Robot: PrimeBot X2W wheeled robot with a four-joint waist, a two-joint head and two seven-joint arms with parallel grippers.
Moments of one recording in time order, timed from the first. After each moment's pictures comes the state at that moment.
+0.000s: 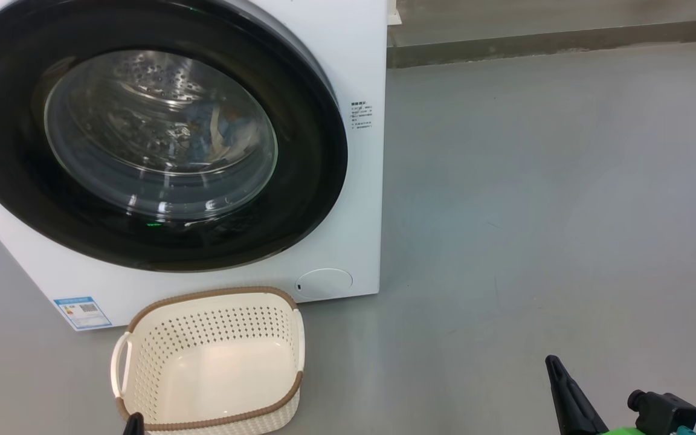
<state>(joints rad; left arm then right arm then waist) 0.16 0.05 0.01 0.20 -0.51 -0.13 -0.19 0.06 -0.05 0.02 0.25 0.51 0.14 -0.20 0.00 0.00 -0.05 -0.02</state>
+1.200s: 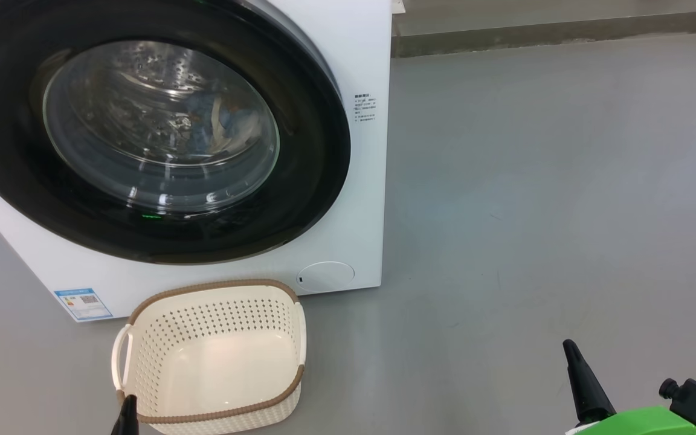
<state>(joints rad) 0.09 0.05 0.03 0.22 -0.88 -0.13 -0.09 0.02 -0.05 -0.02 0.25 0.89 0.14 -0.10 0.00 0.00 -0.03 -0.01</state>
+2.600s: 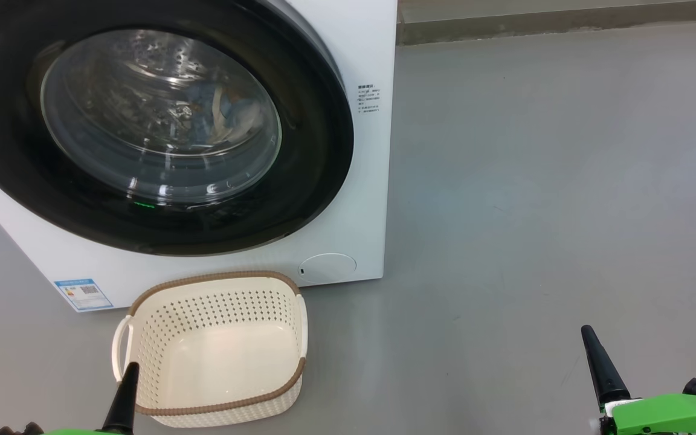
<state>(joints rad) 0.00 0.04 0.06 0.25 -1.31 -0.13 0.03 -0.02 -0.06 -0.07 0.26 1.33 0.13 0.01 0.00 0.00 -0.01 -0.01</state>
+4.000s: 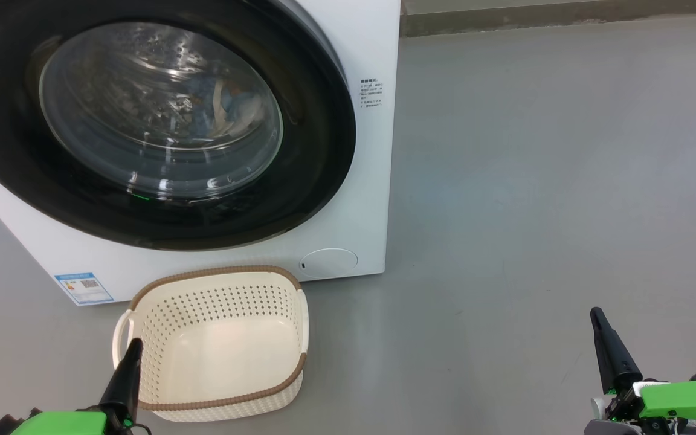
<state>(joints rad) -0.07 0.04 0.08 0.26 -1.60 -0.13 0.11 -0.07 -0.06 -0.11 0.27 1.62 0.13 0.10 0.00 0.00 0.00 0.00</state>
